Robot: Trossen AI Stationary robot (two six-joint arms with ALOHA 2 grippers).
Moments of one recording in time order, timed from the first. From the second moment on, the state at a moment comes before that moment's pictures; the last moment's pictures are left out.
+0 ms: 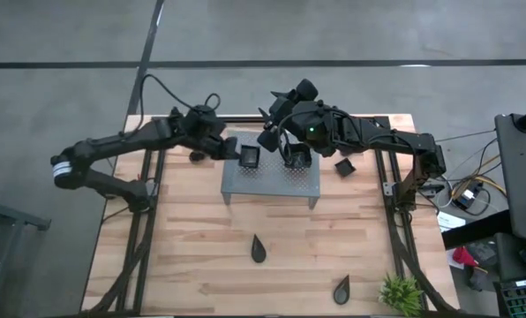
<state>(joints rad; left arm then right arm) 0.41 1.22 1.09 -0.54 0.33 -0.99 -0.05 1.72 1.93 -0.50 0.76 -0.18</state>
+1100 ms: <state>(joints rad) 0.45 1.29 1.09 -0.55 0.34 -1.01 -0.05 1.72 1.93 -0.50 0.76 -0.19</state>
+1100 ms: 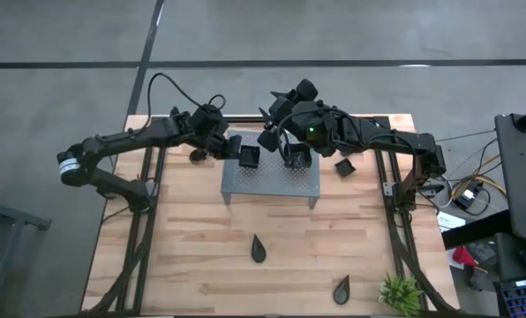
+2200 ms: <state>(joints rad) 0.45 1.29 1.09 -0.57 0.36 -1.01 -0.06 1.72 1.93 -0.50 0.76 -0.19</state>
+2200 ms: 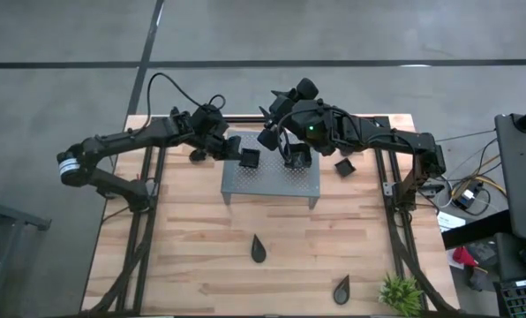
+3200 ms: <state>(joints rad) 0.45 1.11 1.14 -0.24 0.37 -0.82 -0.09 1.63 1.91 -1.01 0.93 0.36</state>
